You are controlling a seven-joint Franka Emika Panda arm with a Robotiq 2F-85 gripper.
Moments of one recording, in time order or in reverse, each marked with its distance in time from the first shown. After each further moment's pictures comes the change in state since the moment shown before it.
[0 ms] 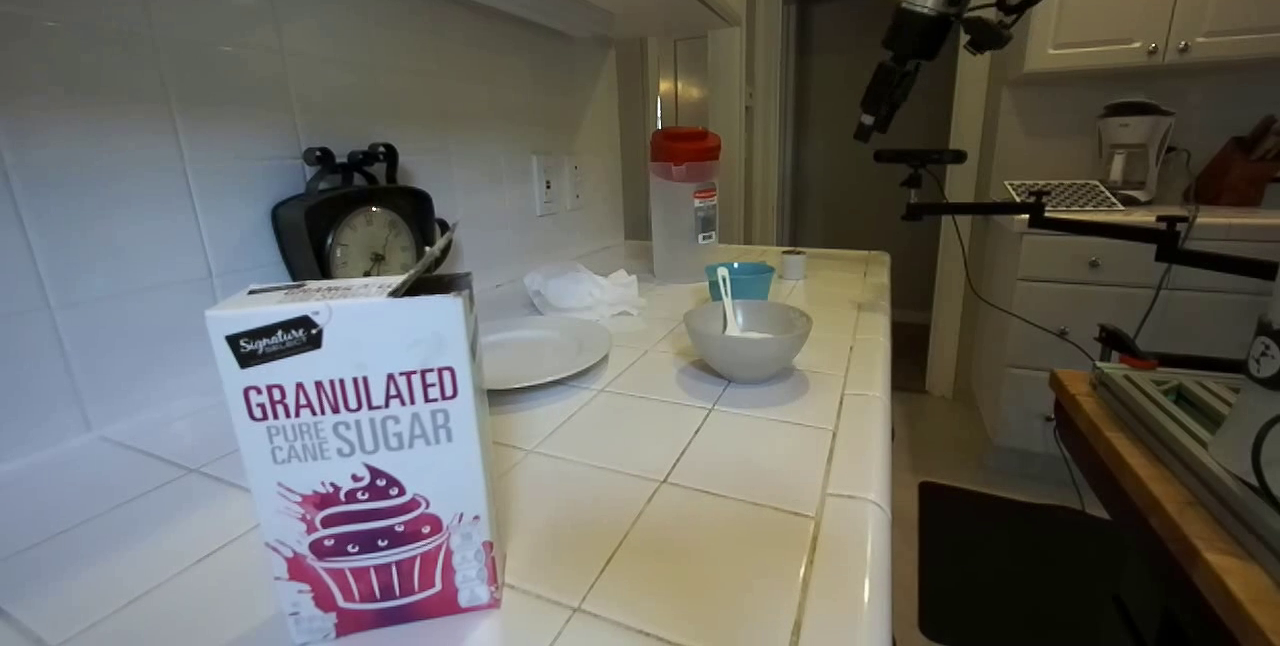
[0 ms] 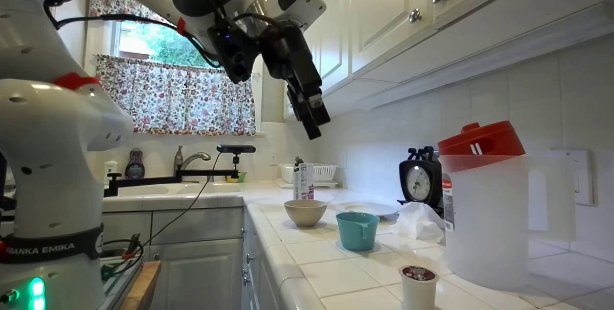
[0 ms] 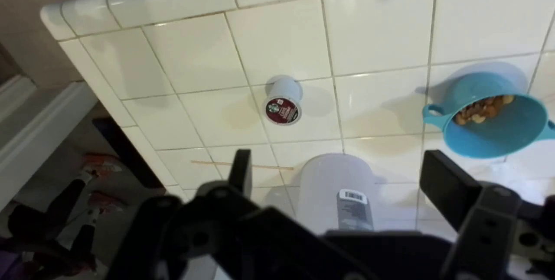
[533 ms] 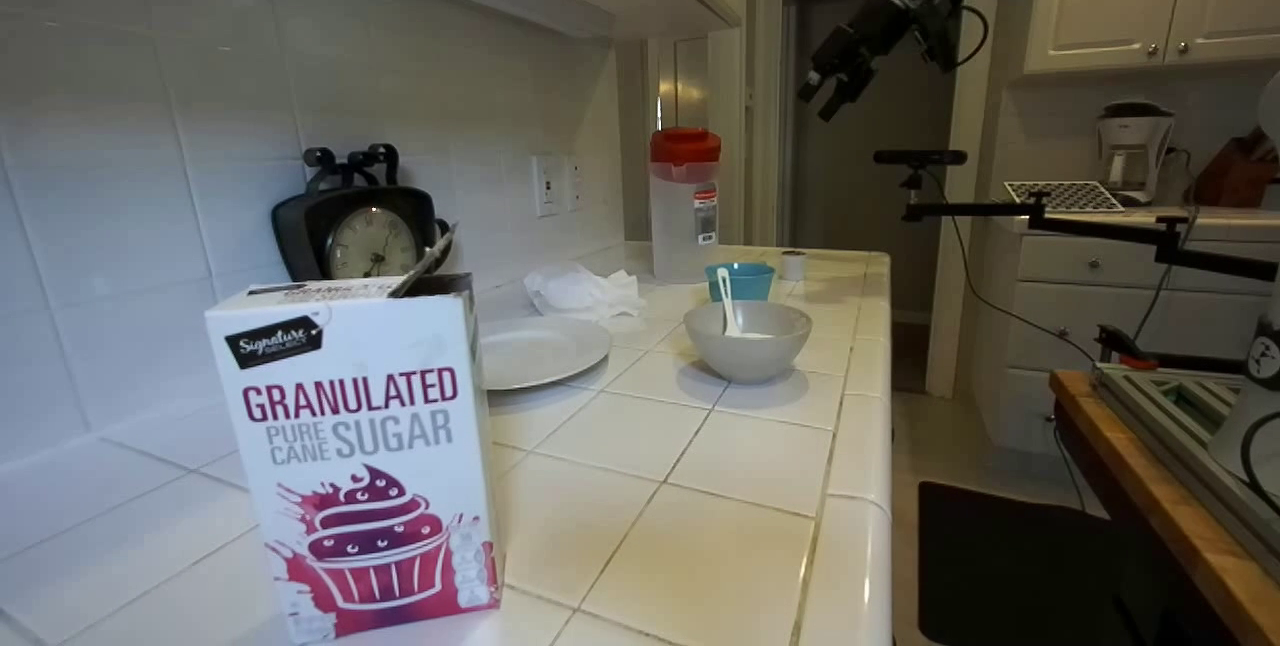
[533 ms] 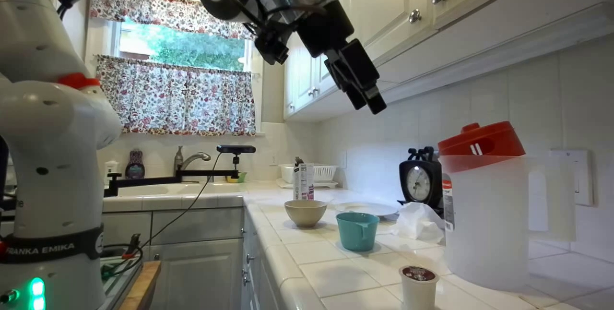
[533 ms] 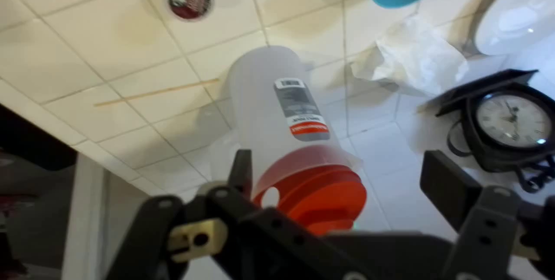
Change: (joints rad) arm 0.288 0.121 -0.295 0.173 0.568 0.107 -0.354
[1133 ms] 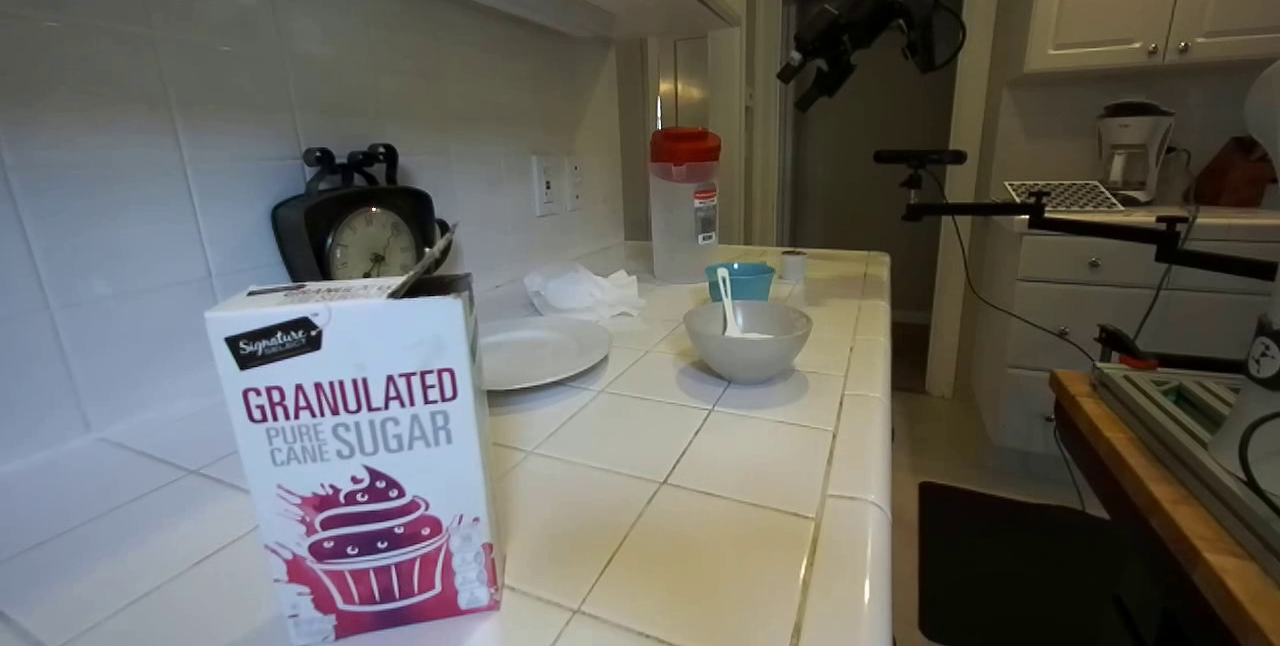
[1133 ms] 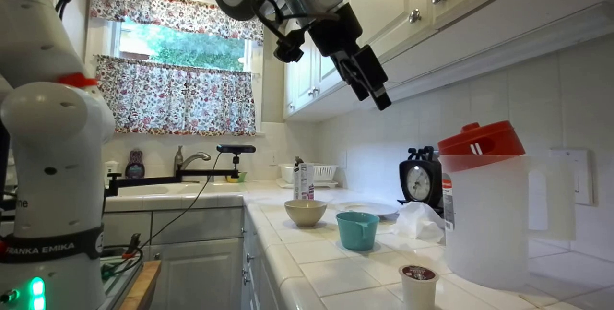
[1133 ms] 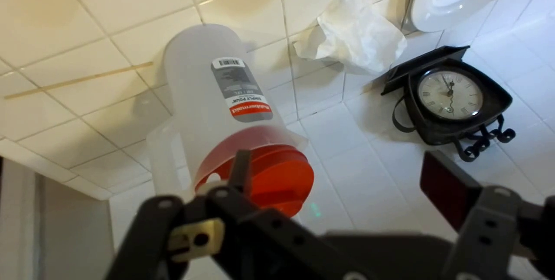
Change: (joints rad) arm 0.128 0.009 -0.076 0.053 0.165 -0.033 -0.097
